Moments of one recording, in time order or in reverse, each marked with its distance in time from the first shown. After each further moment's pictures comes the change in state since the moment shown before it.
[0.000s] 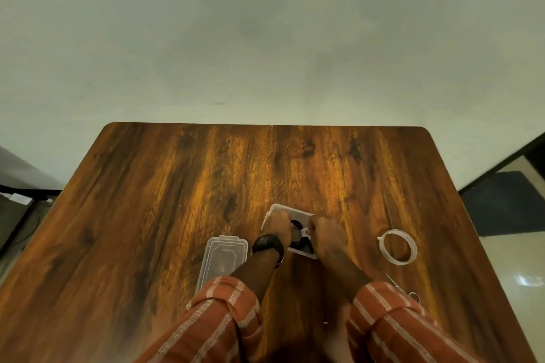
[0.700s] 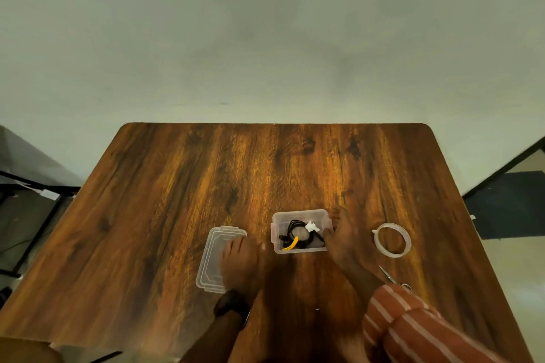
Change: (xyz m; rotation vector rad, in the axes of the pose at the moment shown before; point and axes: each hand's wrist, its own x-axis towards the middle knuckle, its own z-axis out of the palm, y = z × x) left_hand -0.111 -0.079 0.010 0.130 0.465 0.191; right_hand -0.040 0.059 -0.022 0.342 0.299 -0.114
